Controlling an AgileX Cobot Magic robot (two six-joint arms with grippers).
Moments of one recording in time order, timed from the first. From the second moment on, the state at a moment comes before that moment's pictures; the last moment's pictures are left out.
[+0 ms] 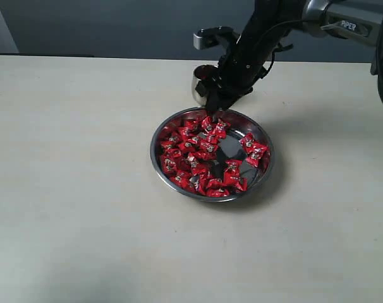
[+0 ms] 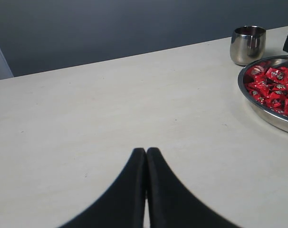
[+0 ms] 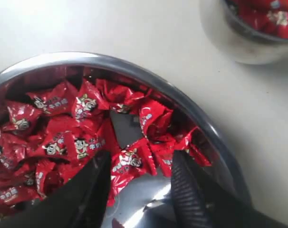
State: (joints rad) left arm -0.11 0.00 0.00 0.14 0.32 -0.06; right arm 0.34 2.34 -1.98 0.37 1.12 -0.47
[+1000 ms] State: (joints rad) left arm -0.11 0.00 0.00 0.14 0.32 -0.06; right arm 0.34 2.43 -1.98 0.29 1.13 -0.47
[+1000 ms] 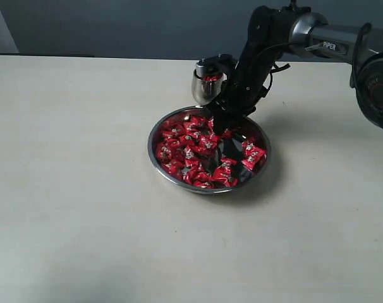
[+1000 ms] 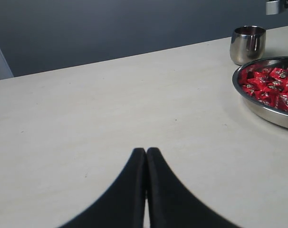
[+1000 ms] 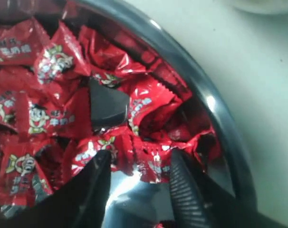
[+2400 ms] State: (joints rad) left arm -0.11 0.00 0.00 0.14 0.32 -0.06; right arm 0.40 2.37 -1.98 0.19 1.16 -0.50
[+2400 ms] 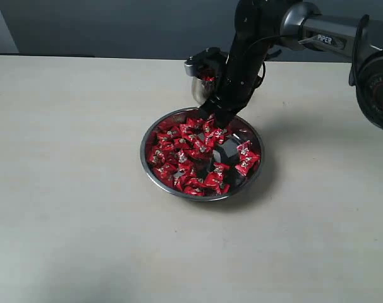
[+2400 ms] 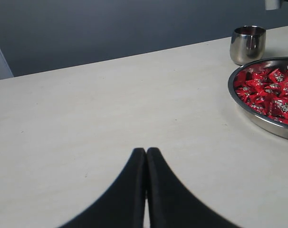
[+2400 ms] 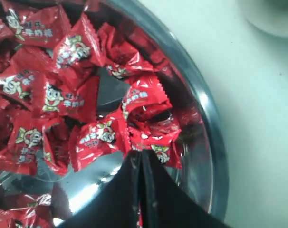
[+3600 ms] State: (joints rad) left arm -0.11 0.00 0.00 0.14 0.32 -0.06; right arm 0.41 2.43 -1.98 0.39 1.22 -0.71
